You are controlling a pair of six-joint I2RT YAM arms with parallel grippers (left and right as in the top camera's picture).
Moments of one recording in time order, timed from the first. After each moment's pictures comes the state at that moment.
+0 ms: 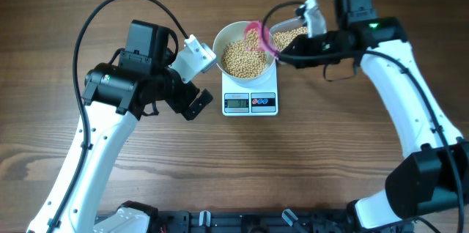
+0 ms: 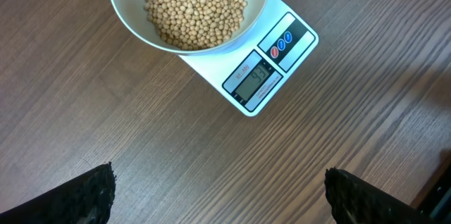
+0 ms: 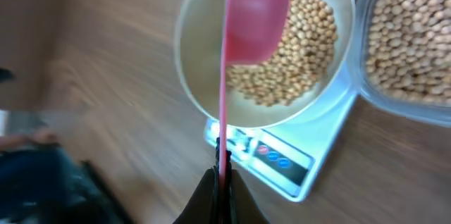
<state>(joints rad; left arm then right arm) -0.28 1.34 1.33 -1.07 0.28 0.51 0.20 1.70 1.48 -0.94 -0.62 0.01</state>
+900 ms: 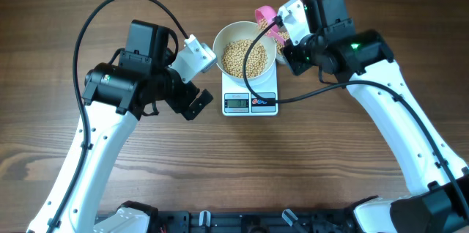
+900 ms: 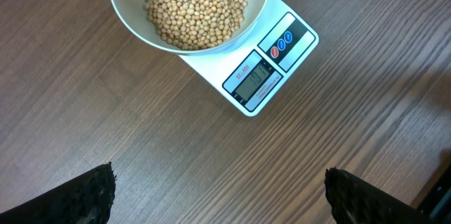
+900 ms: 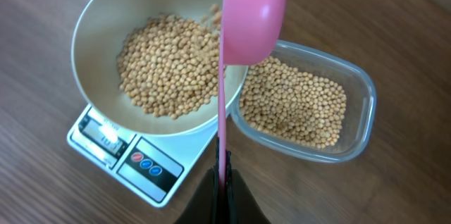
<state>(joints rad) -0.28 1.34 1.33 -1.07 0.28 0.51 0.38 1.58 1.48 -0.88 -0.06 -0.26</state>
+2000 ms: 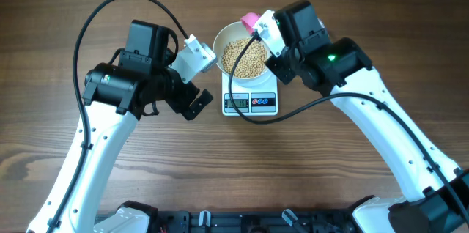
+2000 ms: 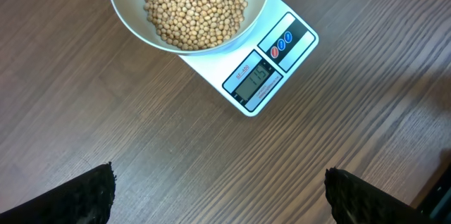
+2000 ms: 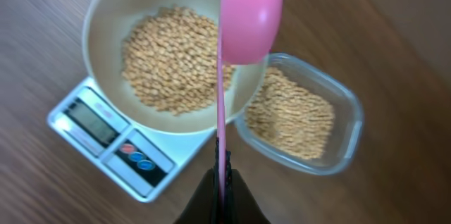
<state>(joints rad) -0.28 1.34 1.33 -1.07 0.28 0.51 0.51 1.58 1.48 -0.87 0.09 -0.32</state>
